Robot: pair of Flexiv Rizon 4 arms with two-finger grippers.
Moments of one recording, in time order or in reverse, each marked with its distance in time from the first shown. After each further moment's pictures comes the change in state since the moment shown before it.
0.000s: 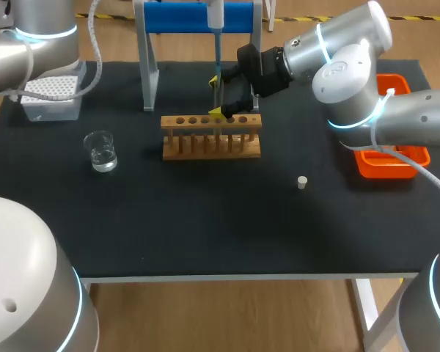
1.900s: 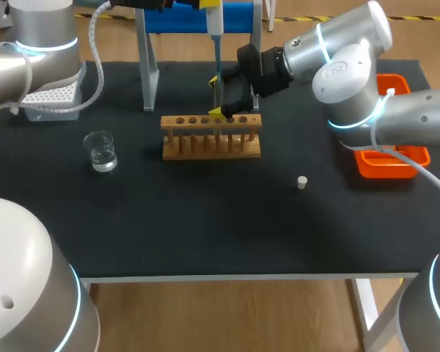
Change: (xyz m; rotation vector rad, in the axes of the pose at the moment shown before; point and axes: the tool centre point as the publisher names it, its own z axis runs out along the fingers) left arm 0.006 0.013 0.001 0.014 -0.047 0.017; right arm 0.000 0.000 0.000 0.000 0.000 0.000
